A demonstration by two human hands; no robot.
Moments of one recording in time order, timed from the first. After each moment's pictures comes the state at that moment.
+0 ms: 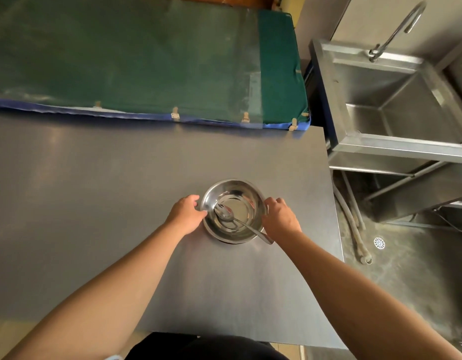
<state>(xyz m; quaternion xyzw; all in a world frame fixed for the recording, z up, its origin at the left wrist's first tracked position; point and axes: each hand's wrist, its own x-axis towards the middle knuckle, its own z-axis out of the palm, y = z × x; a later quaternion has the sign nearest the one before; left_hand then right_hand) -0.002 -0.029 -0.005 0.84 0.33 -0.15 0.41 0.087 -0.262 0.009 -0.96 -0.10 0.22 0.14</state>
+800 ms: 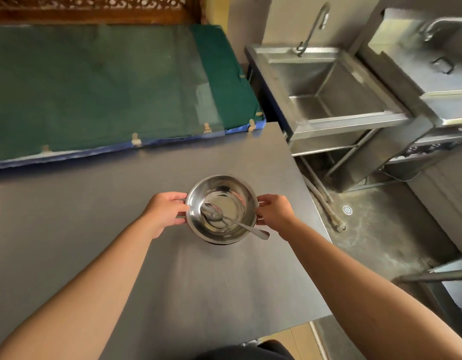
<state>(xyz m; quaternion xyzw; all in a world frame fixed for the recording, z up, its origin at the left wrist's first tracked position) 0.038 0.016 0.042 0.69 0.29 -0.17 0.65 0.062 -0.263 0.069 -0.83 0.17 0.22 0.49</state>
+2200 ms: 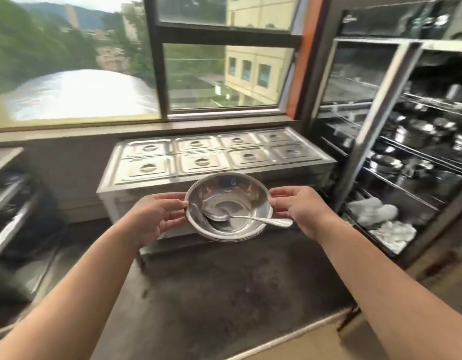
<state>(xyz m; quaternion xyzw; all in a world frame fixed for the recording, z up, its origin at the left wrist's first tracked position) -0.363 -0.802 0.288 0.52 -0.33 -0.61 0.50 -0.673 -0.832 0.304 -0.49 0.54 -0.43 0.53</state>
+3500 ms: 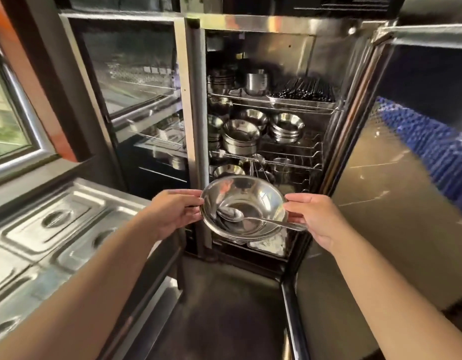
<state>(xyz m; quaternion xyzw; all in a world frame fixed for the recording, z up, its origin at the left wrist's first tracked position) -0.943 -1.489 0.269 0.33 -0.56 -0.74 0.17 -1.137 -1.247 0.269 -0.15 0.70 -0.65 0.26</state>
